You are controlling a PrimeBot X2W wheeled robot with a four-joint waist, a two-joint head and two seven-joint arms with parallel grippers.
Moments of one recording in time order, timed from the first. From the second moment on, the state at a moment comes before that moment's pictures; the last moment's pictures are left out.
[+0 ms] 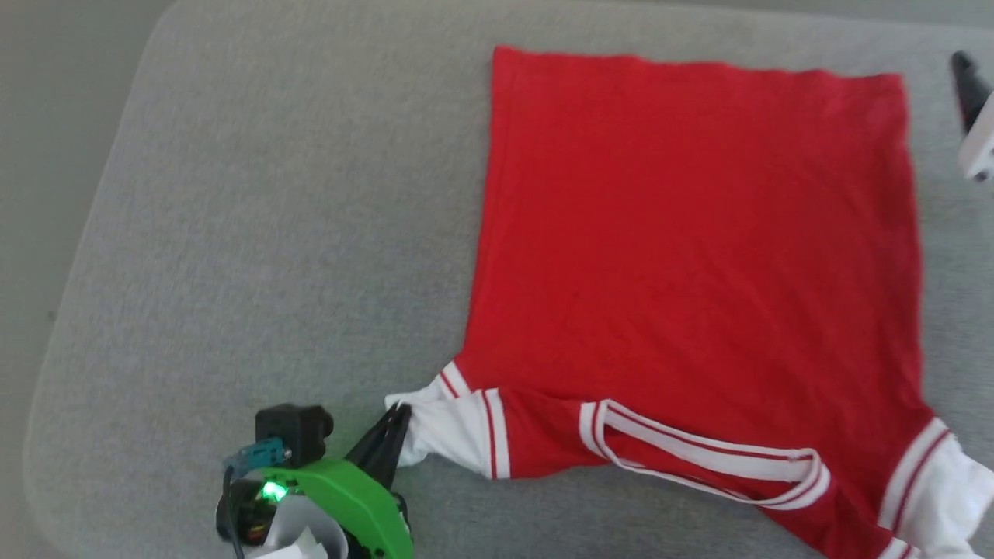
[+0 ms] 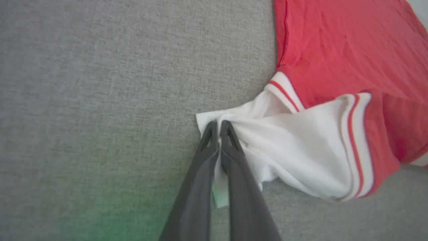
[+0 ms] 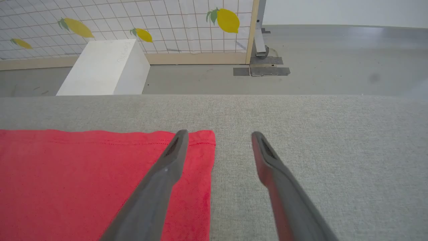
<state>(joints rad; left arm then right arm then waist) -0.01 0.24 -0.35 -0.02 -0.57 0.05 0.16 -0.89 -0.30 -0.25 0.66 0.11 0.13 0.40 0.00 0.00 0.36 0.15</state>
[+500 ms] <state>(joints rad) -0.07 0.20 -0.38 -0.06 -0.55 0.01 0.09 -1.07 -0.34 -0.32 0.71 -0.07 0.13 0.79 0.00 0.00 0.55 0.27</state>
